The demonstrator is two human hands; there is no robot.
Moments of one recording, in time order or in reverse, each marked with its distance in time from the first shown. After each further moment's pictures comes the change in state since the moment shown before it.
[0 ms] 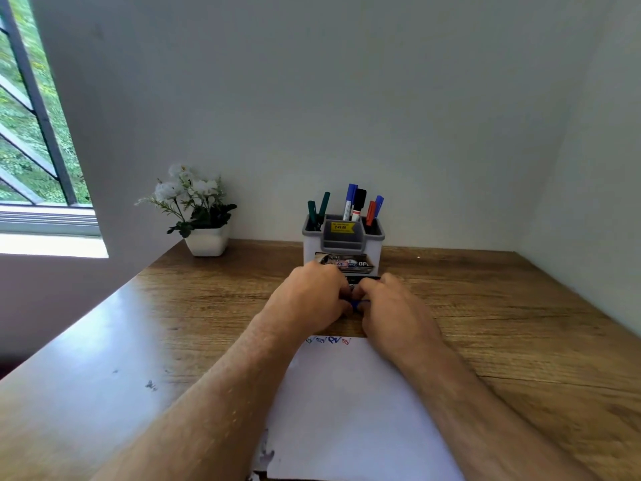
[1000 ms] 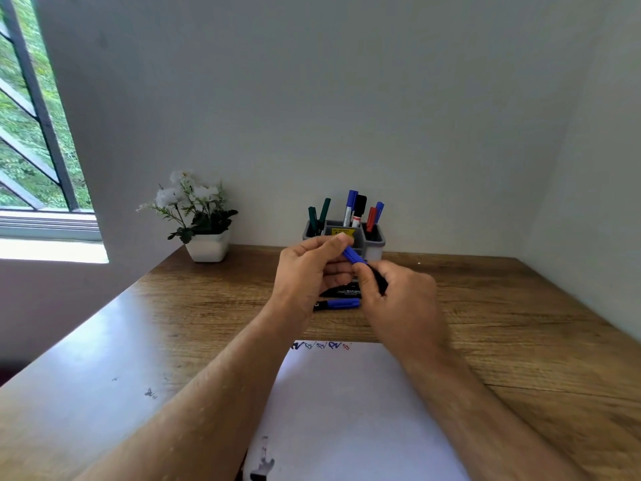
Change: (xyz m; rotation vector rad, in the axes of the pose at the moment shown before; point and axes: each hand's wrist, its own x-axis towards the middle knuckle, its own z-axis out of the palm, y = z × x) left_hand -0.006 0.006 -0.008 -1.682 0.336 -0.138; right_hand -0.004 -0.007 -0.018 0.362 0.416 -0.159
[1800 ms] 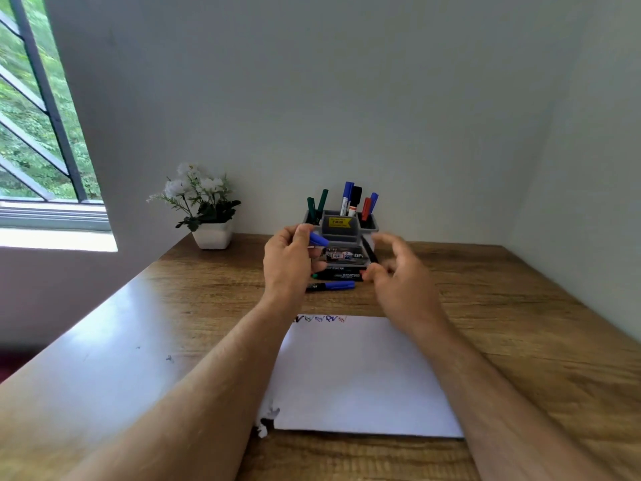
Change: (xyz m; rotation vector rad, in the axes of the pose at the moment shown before) left_hand -0.004 -0.003 -0.006 0.152 0.326 0.122; right_hand -0.005 -0.003 -0.021 0.282 -0.176 0.331
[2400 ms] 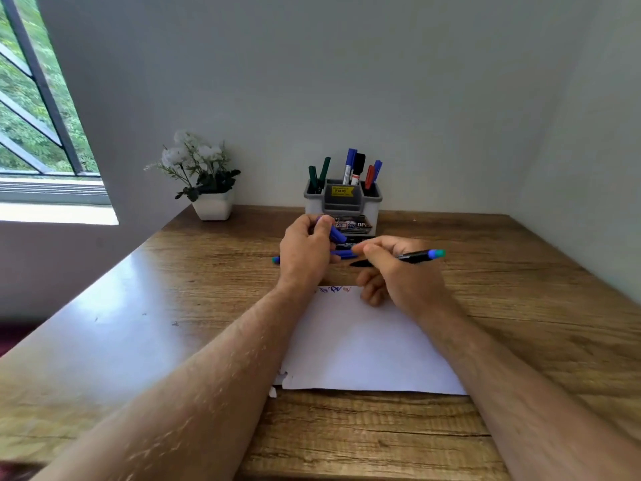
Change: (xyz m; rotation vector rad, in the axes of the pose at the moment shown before) left_hand -0.013 -0.029 0.003 0.291 -0.042 0.041; right_hand -0.024 0.001 0.002 0.333 -0.166 0.123
